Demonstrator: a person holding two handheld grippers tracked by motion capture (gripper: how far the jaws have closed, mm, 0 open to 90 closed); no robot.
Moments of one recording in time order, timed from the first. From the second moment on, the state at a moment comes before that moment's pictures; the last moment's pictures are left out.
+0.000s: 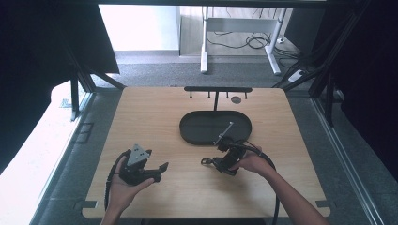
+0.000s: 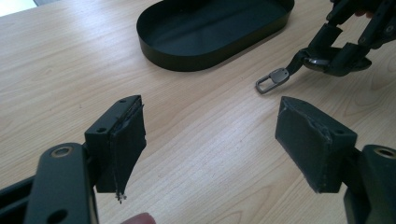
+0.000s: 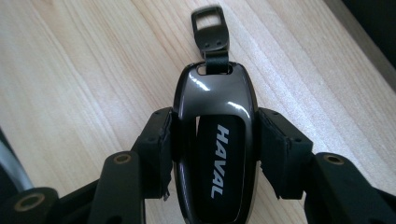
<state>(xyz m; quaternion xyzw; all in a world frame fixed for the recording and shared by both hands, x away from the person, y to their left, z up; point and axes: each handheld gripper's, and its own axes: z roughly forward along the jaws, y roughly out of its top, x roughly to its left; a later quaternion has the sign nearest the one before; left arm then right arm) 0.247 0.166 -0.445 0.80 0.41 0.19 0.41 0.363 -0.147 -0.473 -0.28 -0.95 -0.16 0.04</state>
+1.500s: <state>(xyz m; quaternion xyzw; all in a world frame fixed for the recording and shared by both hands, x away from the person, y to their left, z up) 0.247 0.168 -0.444 0.79 0.41 0.19 0.41 0.386 -0.143 -0.423 -0.27 -0.94 -0.18 0.04</state>
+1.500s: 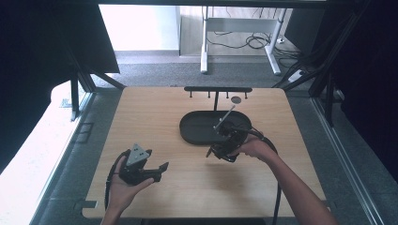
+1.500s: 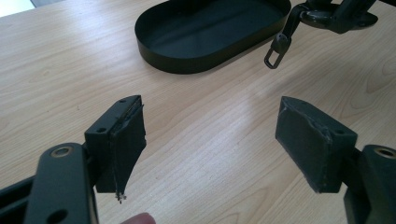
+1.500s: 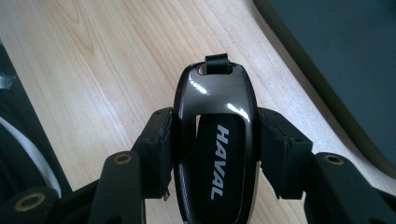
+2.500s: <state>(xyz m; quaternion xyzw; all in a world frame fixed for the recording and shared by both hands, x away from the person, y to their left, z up) 0.246 0.171 -0.440 0.79 0.41 0.18 0.43 0.422 -0.142 -0.401 -0.29 -0.94 -0.19 0.02</state>
